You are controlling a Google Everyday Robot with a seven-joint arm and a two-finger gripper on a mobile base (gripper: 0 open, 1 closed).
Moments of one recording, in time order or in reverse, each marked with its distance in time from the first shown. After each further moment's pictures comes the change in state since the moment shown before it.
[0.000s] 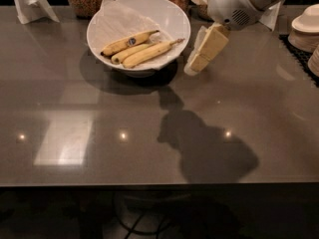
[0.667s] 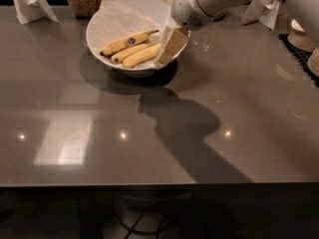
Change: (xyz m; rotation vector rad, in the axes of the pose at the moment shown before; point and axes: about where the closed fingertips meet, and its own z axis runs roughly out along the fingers) arm -0.025 -0.048 0.087 0.041 -0.056 -0.064
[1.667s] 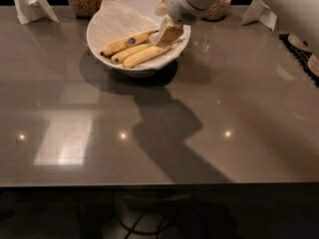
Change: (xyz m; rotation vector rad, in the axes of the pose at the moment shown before) arm 0.012 -0.025 0.007 0.079 0.188 -0.122
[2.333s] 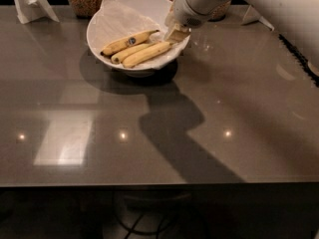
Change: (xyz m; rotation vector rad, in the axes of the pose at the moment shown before) arm 0.038 -0.013 0.018 0.036 0.101 -0.003
